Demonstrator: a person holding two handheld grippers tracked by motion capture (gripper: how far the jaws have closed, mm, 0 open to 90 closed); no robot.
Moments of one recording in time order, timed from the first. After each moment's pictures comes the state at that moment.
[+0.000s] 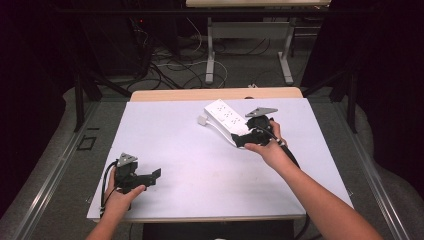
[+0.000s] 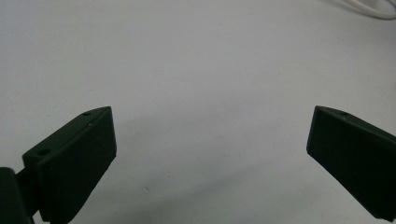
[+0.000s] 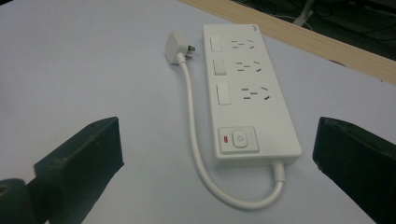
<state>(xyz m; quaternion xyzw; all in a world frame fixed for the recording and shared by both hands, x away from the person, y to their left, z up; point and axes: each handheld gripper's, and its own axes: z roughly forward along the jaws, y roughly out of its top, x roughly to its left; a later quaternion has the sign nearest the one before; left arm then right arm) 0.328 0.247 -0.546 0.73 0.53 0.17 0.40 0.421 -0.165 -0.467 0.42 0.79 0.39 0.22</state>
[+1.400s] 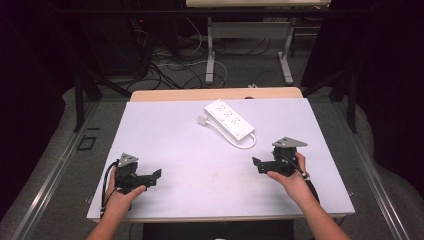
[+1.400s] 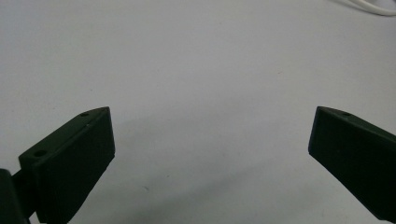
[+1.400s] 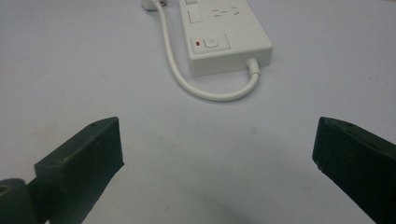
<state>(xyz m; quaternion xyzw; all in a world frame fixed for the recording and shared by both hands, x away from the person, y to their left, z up) 0.327 0.244 -0.546 0.74 0.52 0.17 0.39 0.356 -0.230 -0.524 0.47 0.75 0.42 0.21</state>
